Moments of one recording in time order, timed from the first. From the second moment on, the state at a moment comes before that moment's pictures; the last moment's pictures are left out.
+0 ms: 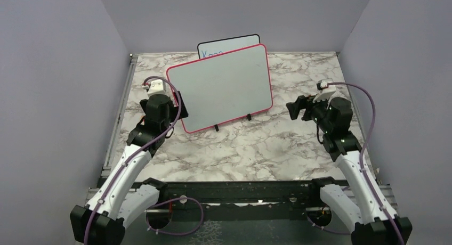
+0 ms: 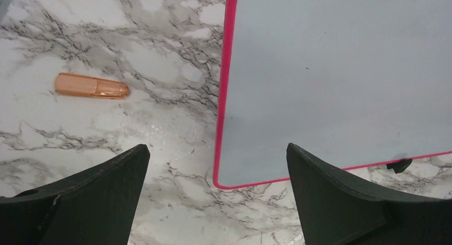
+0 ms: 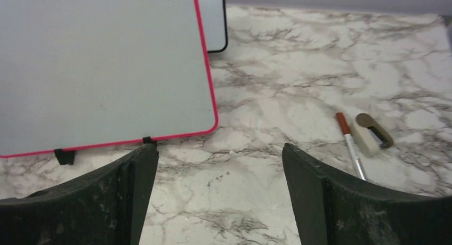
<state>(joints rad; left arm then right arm) -0.33 0.92 0.78 -0.37 -0.35 -0.41 0.11 0.73 0.66 -0.12 -0.19 0.08</state>
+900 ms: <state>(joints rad) -0.37 0.72 0.70 -0.31 -0.46 -0.24 0.66 1.62 0.82 0.20 0.17 0.20</state>
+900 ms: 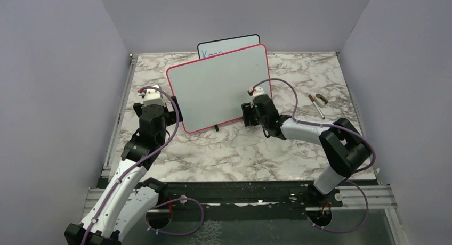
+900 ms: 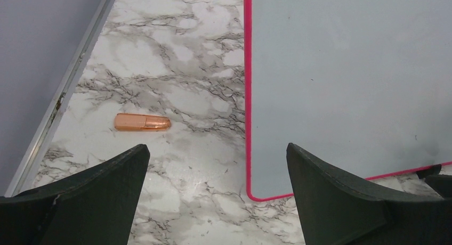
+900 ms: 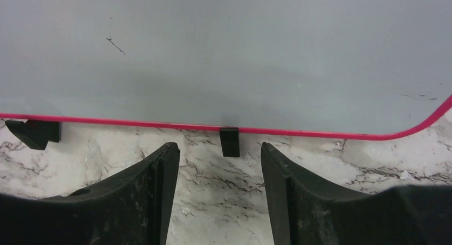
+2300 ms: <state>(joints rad) -0.39 0.72 0.70 -0.31 -0.46 -0.23 0.62 1.46 0.64 0.09 0.33 0.20</state>
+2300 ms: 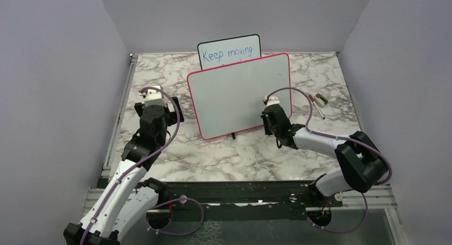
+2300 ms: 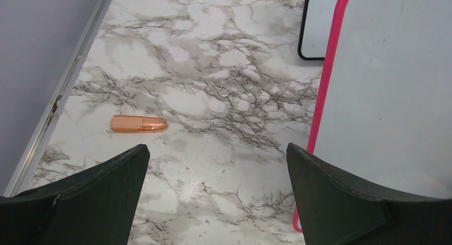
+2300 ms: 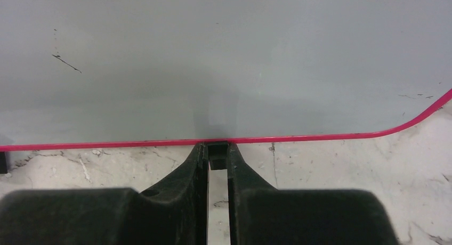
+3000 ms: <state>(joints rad) -0.40 0.69 0.69 -0.31 -0.46 -0.23 0.55 1.26 0.62 -0.01 0.52 0.22</state>
